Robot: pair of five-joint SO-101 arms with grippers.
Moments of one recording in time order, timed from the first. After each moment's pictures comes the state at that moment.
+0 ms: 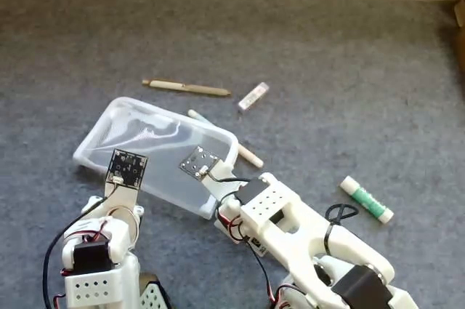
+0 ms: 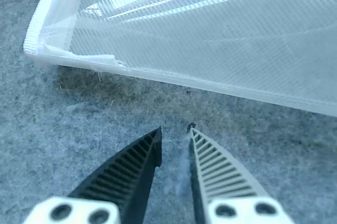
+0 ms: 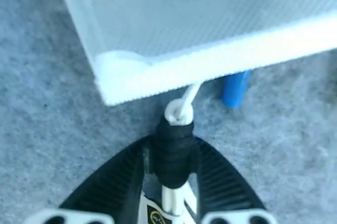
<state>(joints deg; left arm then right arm) -13.4 -103.7 96.0 76.1 -15.9 -42.8 -21.4 59.1 50.8 15.2</state>
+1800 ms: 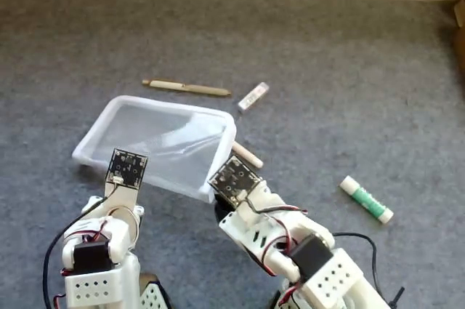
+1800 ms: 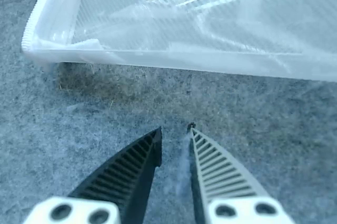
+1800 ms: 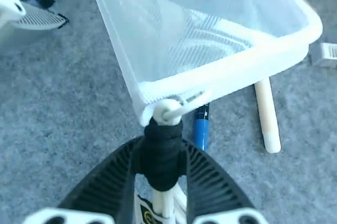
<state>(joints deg) -13.4 -103.7 96.0 76.1 -15.9 -43.0 -81.8 80.7 51.2 12.0</state>
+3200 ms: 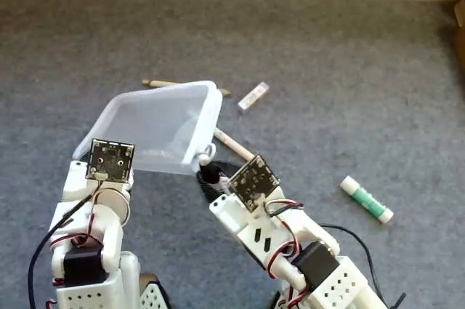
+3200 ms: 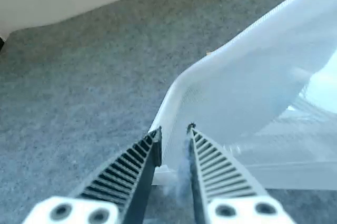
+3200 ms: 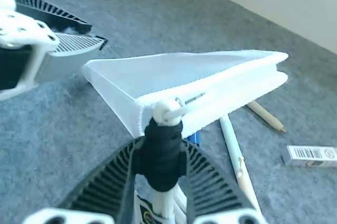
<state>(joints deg) -13.4 -103.7 84.2 56.8 -15.9 -44.7 -88.5 82.2 32.5 8.0</state>
